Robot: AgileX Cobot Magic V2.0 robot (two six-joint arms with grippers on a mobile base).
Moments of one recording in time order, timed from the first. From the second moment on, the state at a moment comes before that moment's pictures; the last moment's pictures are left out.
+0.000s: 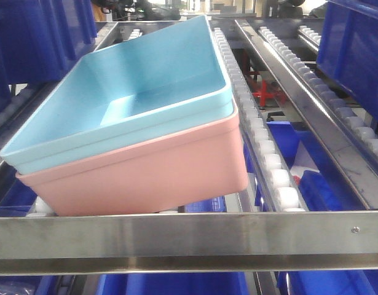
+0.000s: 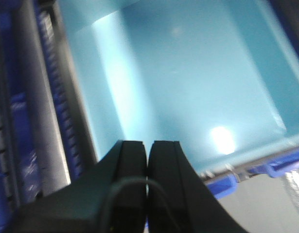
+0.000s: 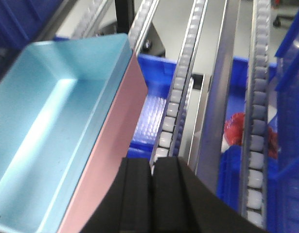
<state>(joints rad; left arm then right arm) -0.88 1.01 -1.03 0.45 0.82 -0.57 0.63 0.93 -1.01 -0.49 0.61 0.60</state>
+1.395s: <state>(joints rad) -1.14 0.67 -0.73 0.08 0.66 -0.26 0.63 0.33 -0.48 -0.51 0.49 0.60</state>
